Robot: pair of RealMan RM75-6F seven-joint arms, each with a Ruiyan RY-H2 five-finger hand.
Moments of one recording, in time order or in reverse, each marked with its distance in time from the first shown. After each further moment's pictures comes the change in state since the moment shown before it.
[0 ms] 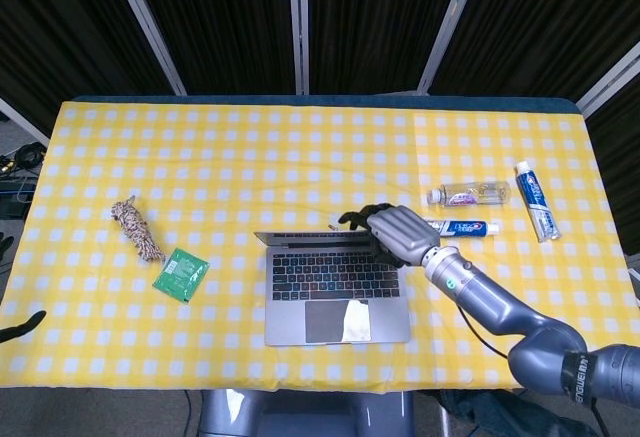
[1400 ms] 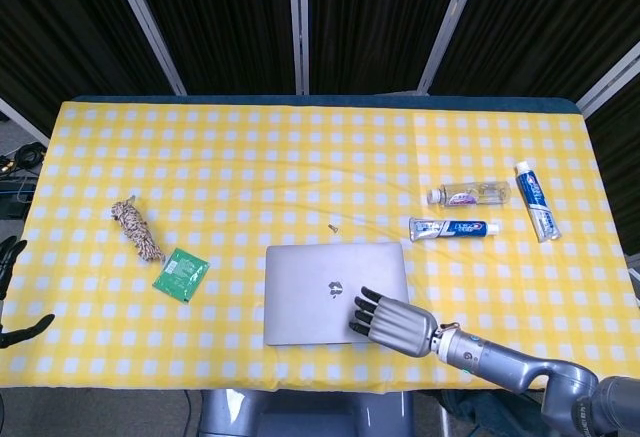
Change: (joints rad) left arm -0.006 -0.014 0.014 0.000 0.014 -0.008 0.022; right arm -0.163 -0.216 -0.343 0.280 -0.934 0.313 -0.364
